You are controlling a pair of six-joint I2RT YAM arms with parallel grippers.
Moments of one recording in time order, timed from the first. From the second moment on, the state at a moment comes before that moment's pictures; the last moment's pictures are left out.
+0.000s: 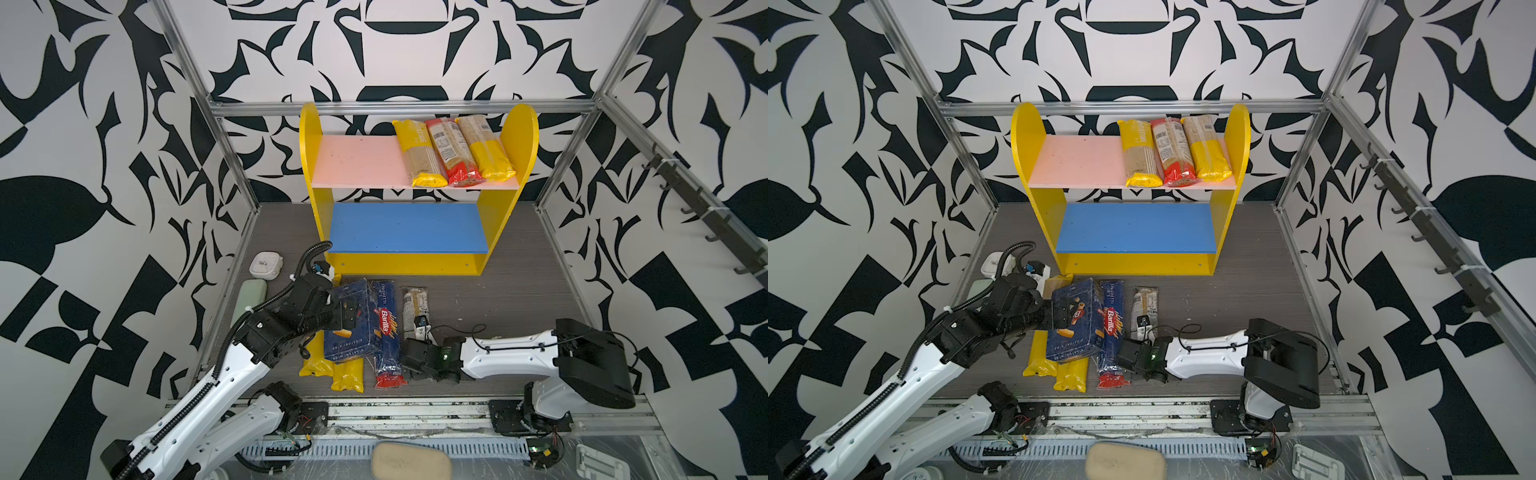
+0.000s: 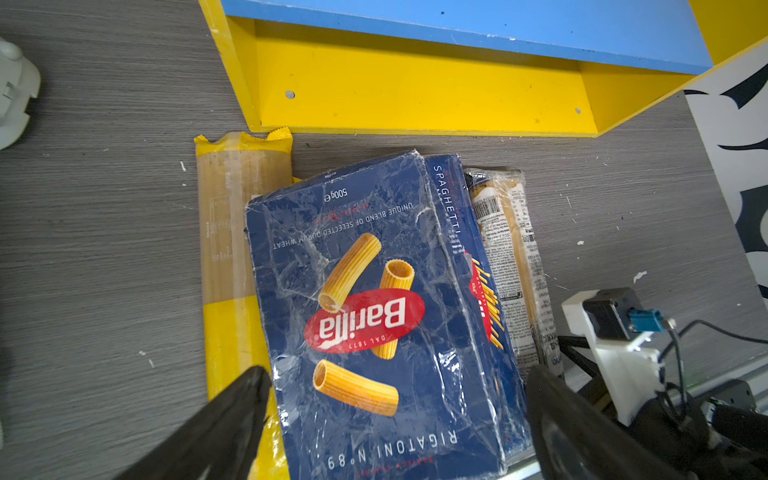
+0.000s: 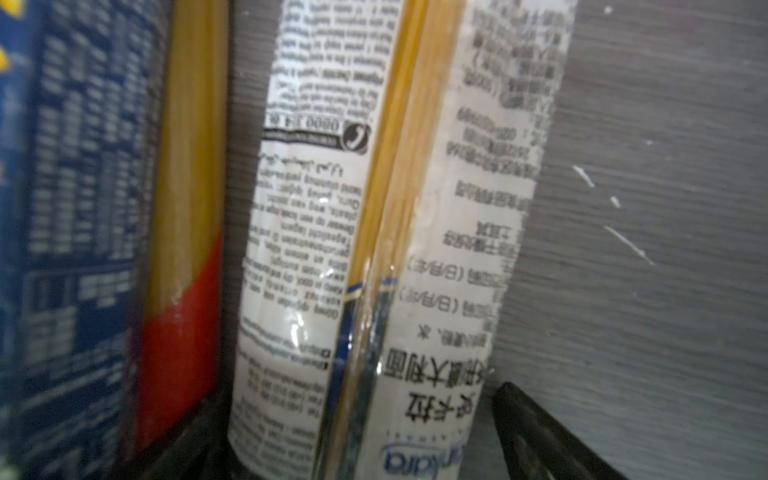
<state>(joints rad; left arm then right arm) -0.67 0.83 0.89 -0.87 -0.11 -0.53 1.27 1.56 0.77 -0.50 0.30 1.05</state>
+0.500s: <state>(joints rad) -0.67 0.83 0.89 -0.87 -0.13 -0.53 1.27 1.56 0.73 -0.37 0.33 1.10</state>
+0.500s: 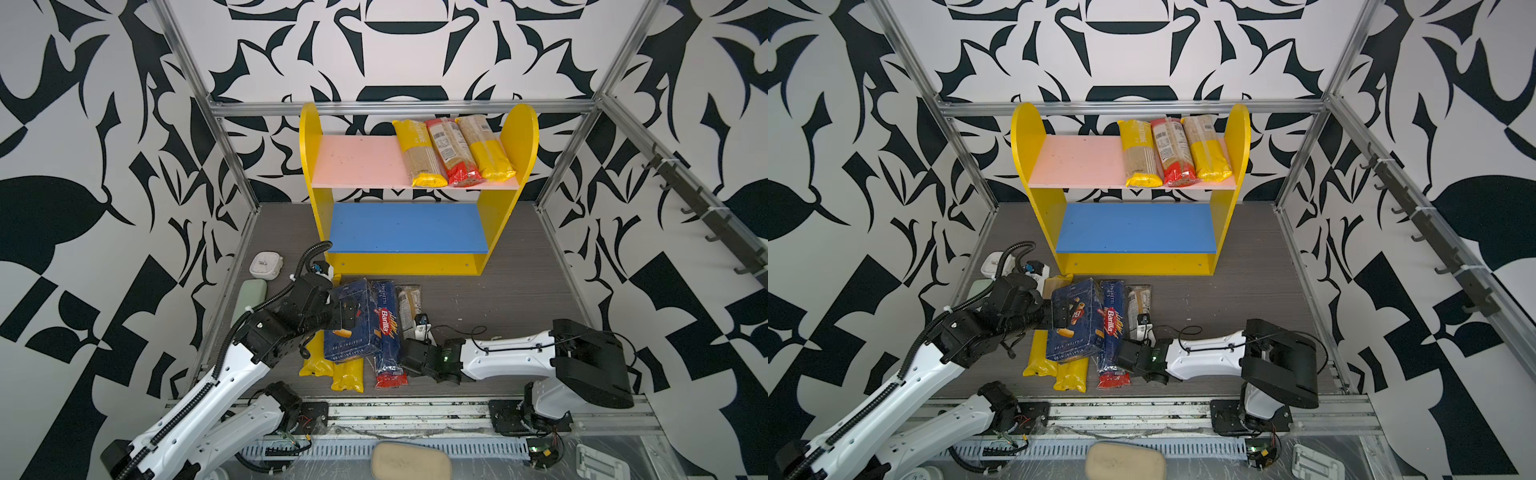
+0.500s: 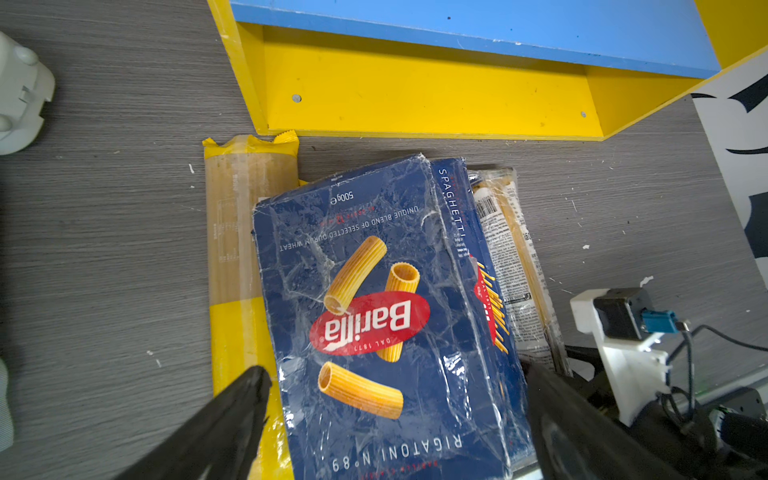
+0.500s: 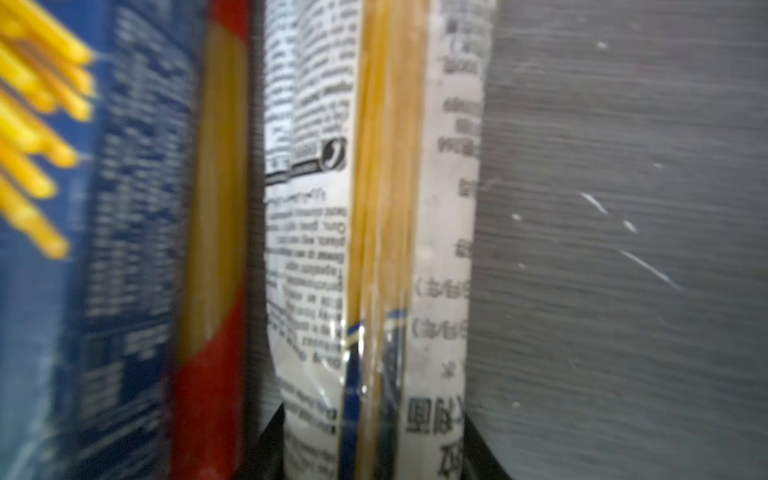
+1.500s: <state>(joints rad) -0.67 0.95 0.96 -0.85 -0.14 -0.53 0.96 0.95 0.43 -0.40 -0.03 1.02</state>
